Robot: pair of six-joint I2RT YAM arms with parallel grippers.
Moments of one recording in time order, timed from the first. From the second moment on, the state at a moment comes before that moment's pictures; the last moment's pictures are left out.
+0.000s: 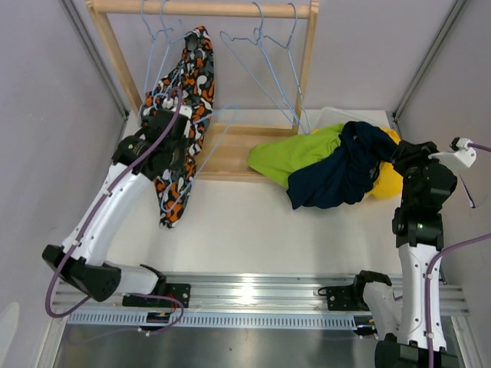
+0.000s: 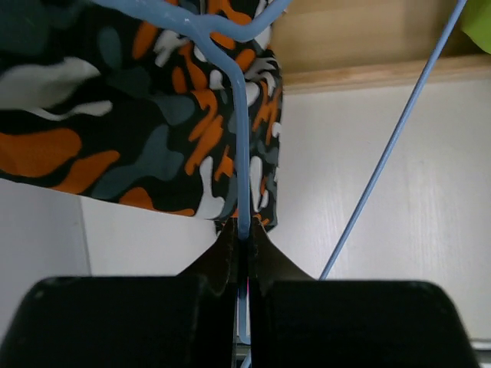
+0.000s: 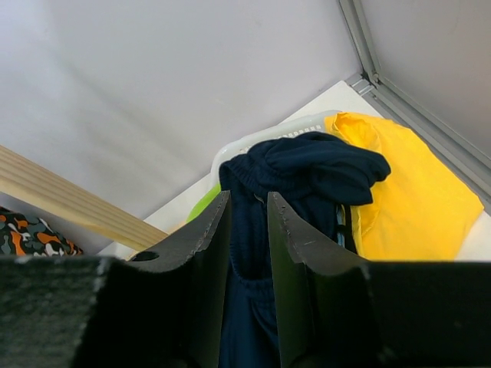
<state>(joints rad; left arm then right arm) -0.45 1.30 1.53 -1.07 -0.35 -0.13 -0.19 0.75 0.89 -0.10 0.14 0.54</state>
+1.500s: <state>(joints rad) -0.57 1.96 2.51 -0.68 -0.51 0.09 -0.17 0.58 0.68 -0.15 0.04 0.54</state>
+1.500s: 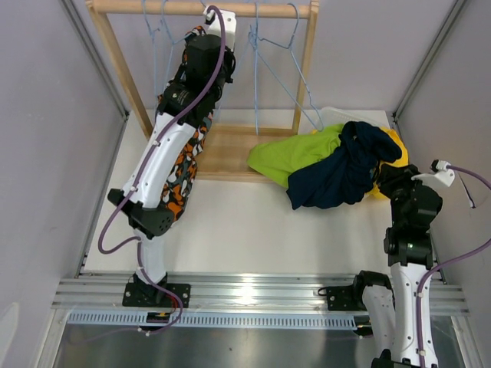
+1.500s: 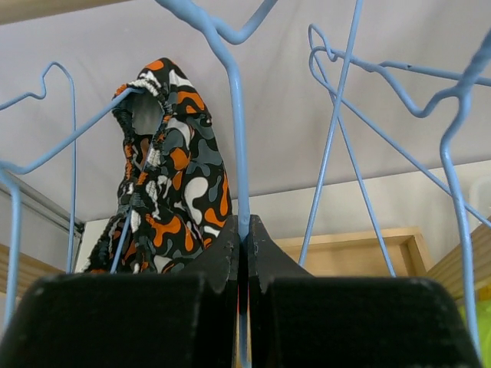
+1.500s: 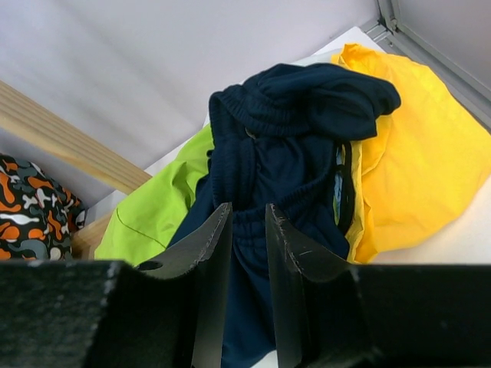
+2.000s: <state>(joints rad) -0.53 1.97 2.38 -0.66 -0.42 0.06 -0.16 0.57 0.67 -0.16 0.04 0.55</state>
